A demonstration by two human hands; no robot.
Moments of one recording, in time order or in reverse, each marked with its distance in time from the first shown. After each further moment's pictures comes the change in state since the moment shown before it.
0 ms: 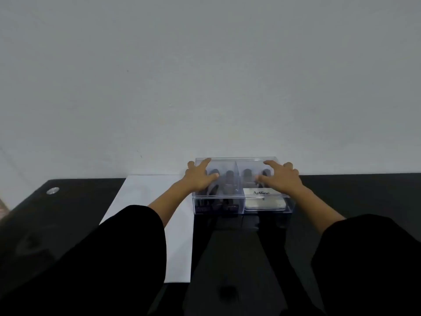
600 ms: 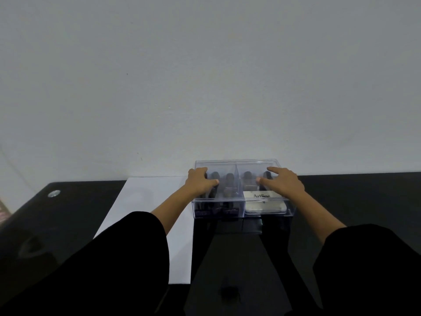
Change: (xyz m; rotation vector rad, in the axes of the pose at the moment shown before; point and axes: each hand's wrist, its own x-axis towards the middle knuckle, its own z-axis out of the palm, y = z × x) left_hand -0.004 0.004 0.010 -0.142 0.070 -0.080; right_hand -0.010 0.002 0.003 0.136 0.033 0.015
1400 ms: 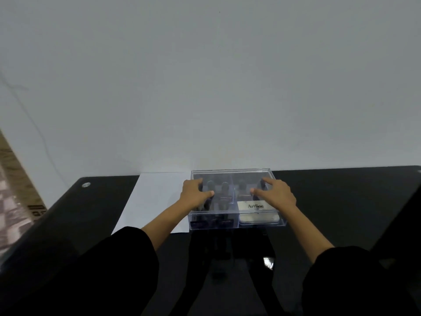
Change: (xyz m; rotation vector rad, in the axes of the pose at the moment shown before) left_hand -0.178 0.035 -0.018 -0.106 0.075 0.107; right_hand -0.186 -0.009 -0.074 0.098 0.074 0.071
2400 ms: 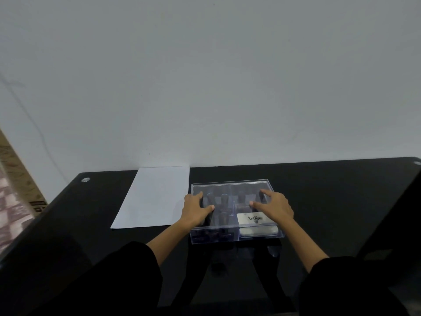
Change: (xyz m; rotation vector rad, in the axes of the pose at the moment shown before) left_hand -0.036 -0.026 0.037 0.040 -0.043 -0.096; right_hand -0.015 0.045 0.027 0.006 -0.034 0.058
